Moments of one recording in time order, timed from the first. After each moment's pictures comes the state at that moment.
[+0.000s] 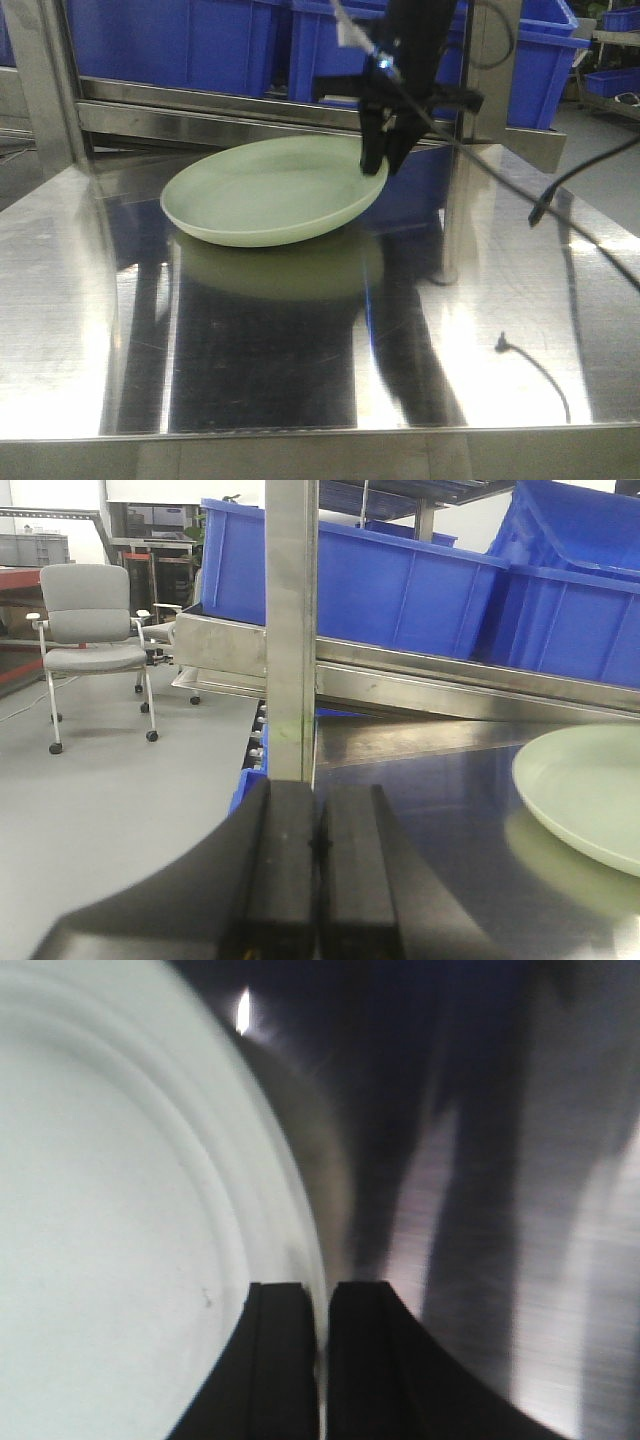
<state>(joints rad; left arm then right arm) 0.00 0.00 0.01 0.02 0.01 -0.05 0.39 2.33 -2.31 0.05 1.24 0.24</state>
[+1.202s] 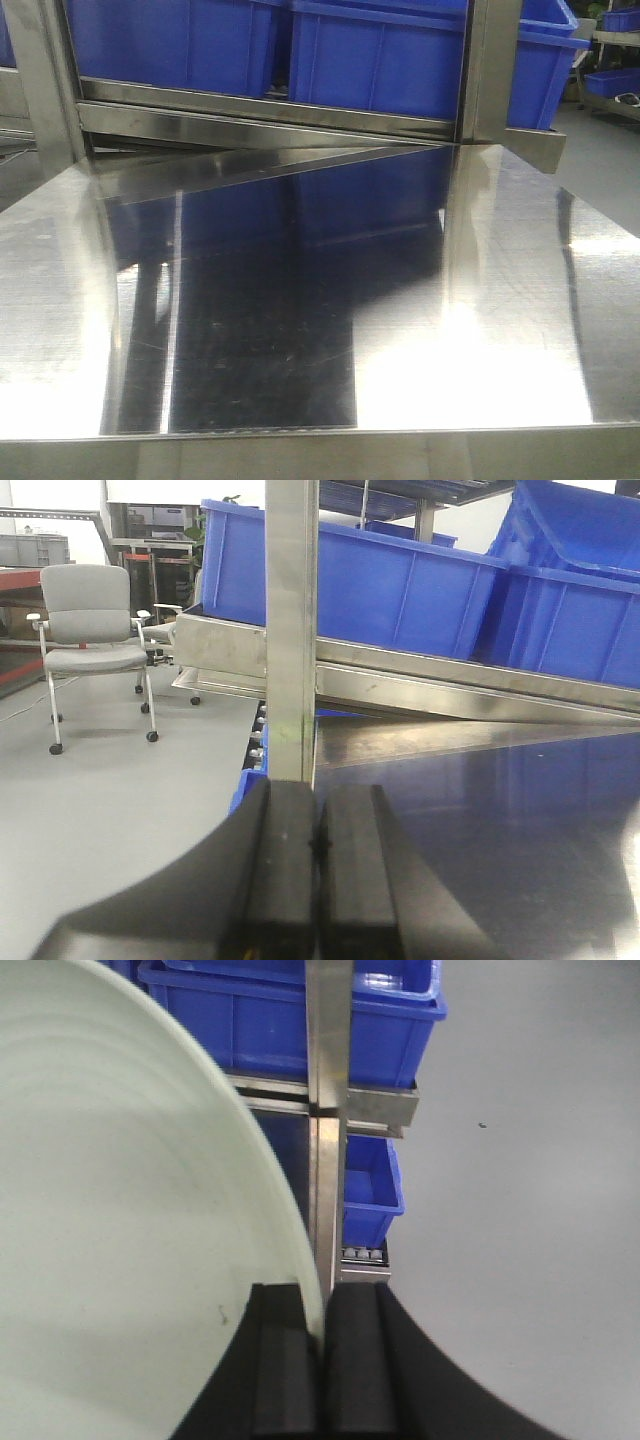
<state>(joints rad) 0.00 0.00 0.01 0.02 0.01 -0.05 0.38 0.56 -1.35 -0.27 1.25 0.24</state>
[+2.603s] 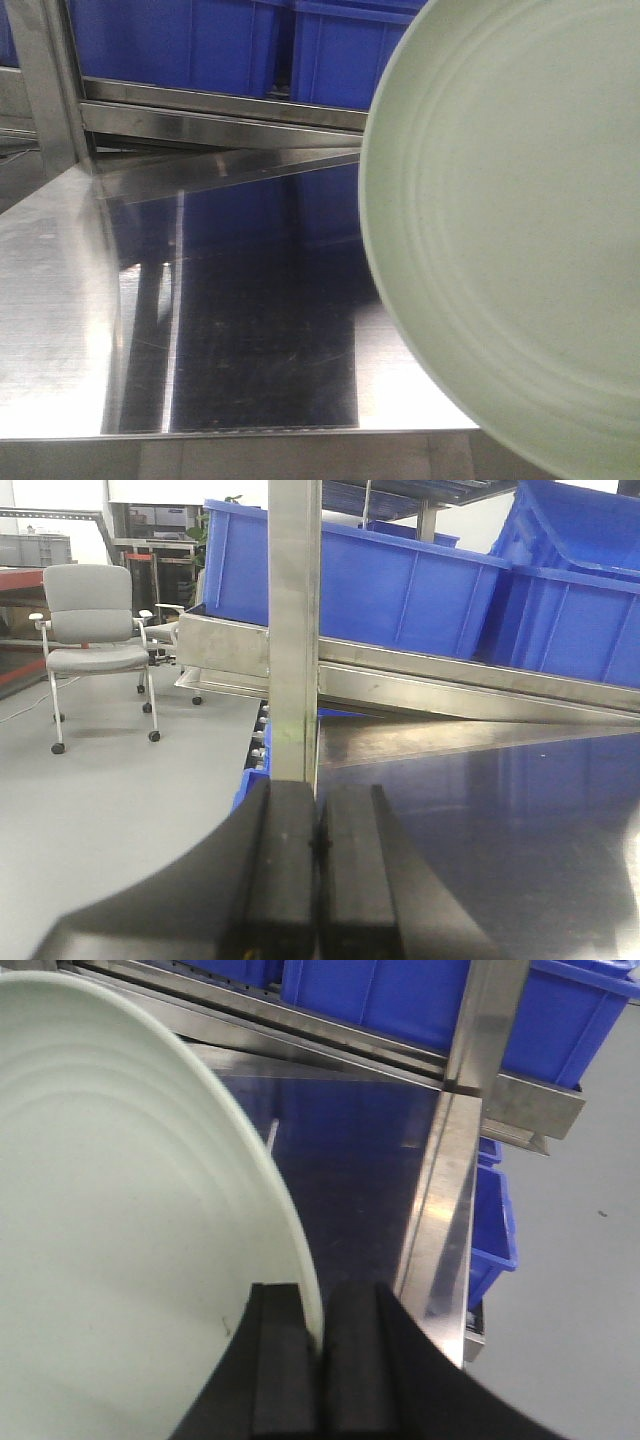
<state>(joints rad) 0.00 0.00 0.01 0.02 0.01 -0.05 0.38 0.22 -0.27 -0.20 0.32 0.19</state>
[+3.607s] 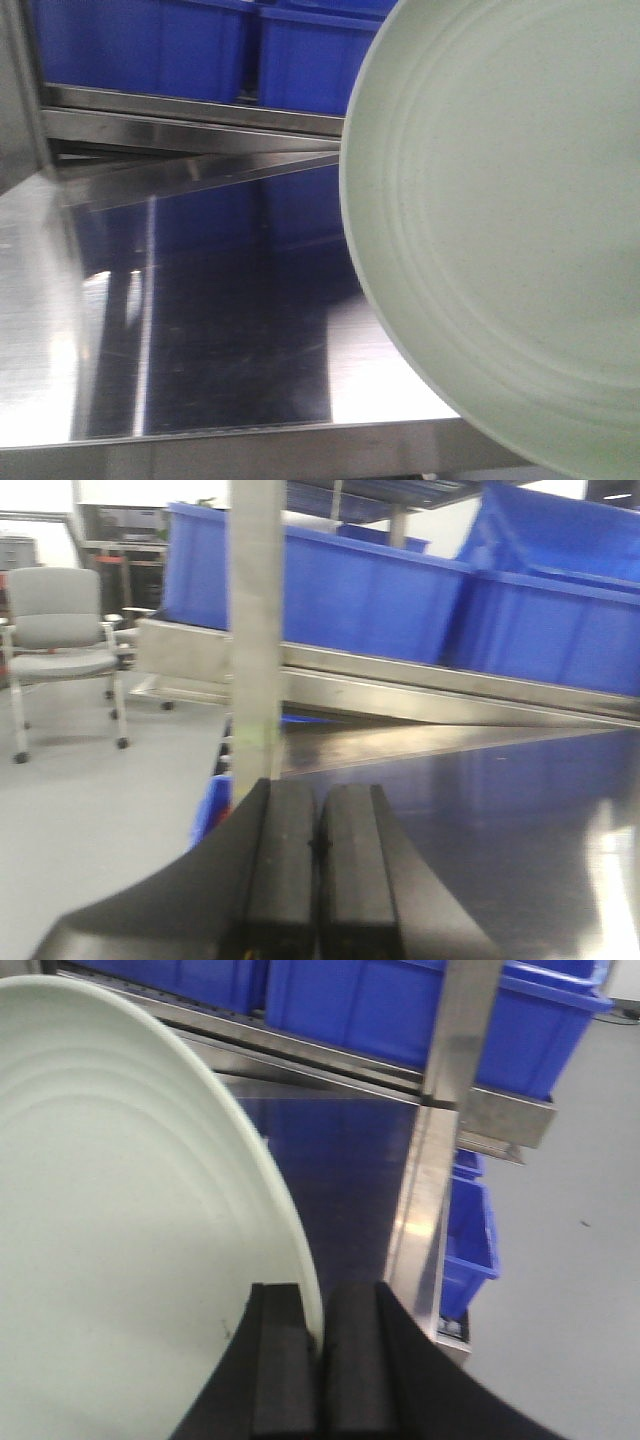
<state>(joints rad) 0.00 0.00 0.01 0.02 0.01 -0.05 0.39 0.22 -0.25 -0.20 0.26 0.20</state>
